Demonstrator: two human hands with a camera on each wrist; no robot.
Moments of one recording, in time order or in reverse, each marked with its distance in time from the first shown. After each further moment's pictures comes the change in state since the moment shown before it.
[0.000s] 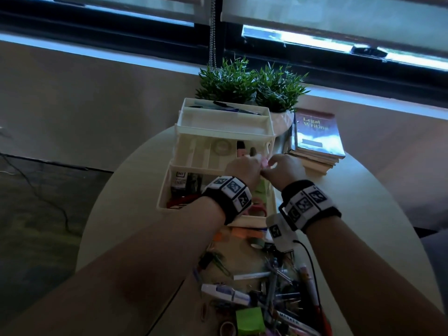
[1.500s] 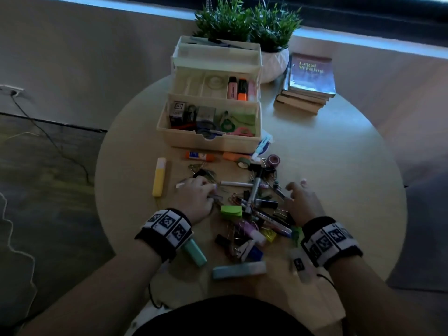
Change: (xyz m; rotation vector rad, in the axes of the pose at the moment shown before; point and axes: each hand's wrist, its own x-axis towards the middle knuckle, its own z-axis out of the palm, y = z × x) left_hand -0.245 -0.012 0.090 -0.061 -0.183 -0.136; right_hand -0.196 0.164 0.055 -0.104 -0.170 0.004
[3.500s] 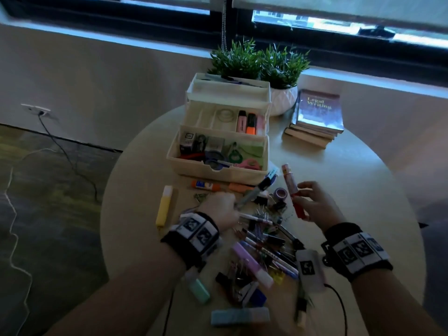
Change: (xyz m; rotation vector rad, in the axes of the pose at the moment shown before) left_hand 0.048 0.049 -0.051 -0.108 -0.138 -0.059; right_hand 0.054 -0.016 -0.053 0.811 -0.016 0.039
